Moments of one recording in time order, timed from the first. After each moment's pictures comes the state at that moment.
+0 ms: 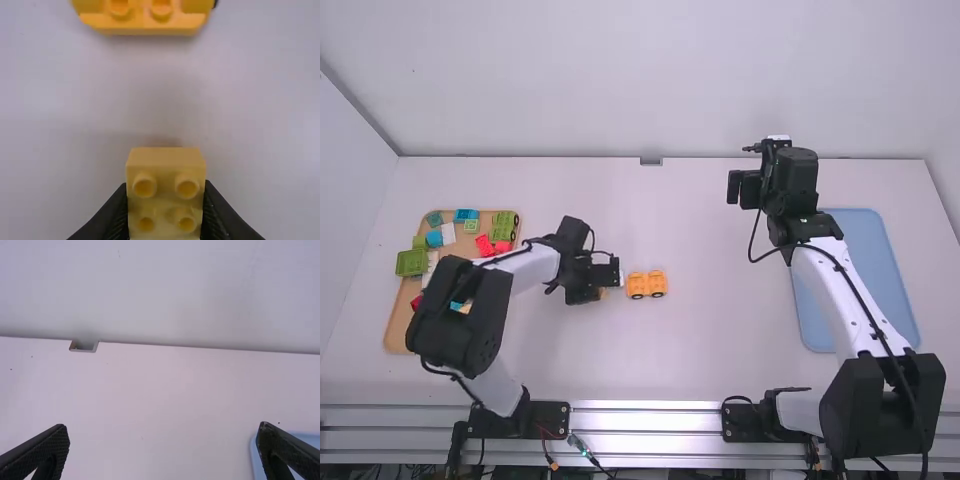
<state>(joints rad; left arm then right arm) -0.24 1.76 0.89 -0.51 0.27 1.15 0.11 1.43 1.11 -0.22 -0.02 -0.01</state>
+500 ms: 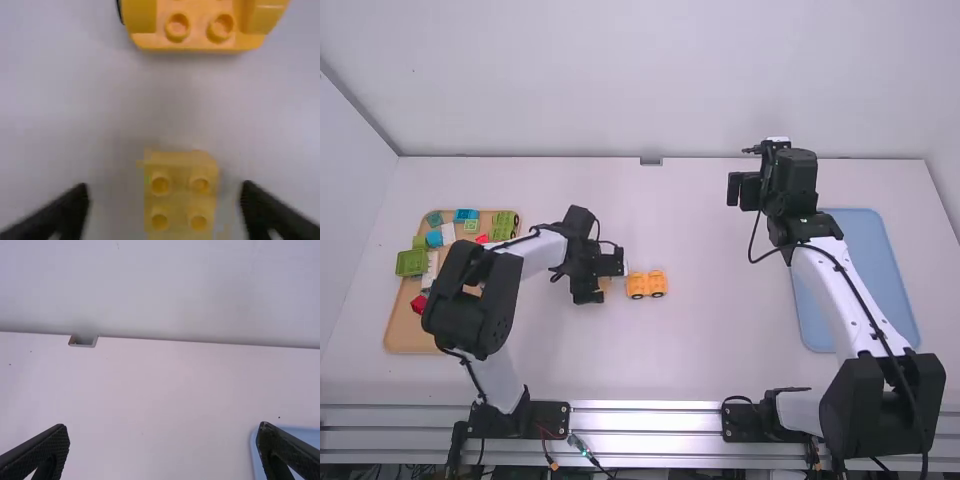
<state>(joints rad) -0.24 1.85 0.99 -0.55 0.27 1.14 0.11 1.43 1.11 -0.24 -0.02 0.00</state>
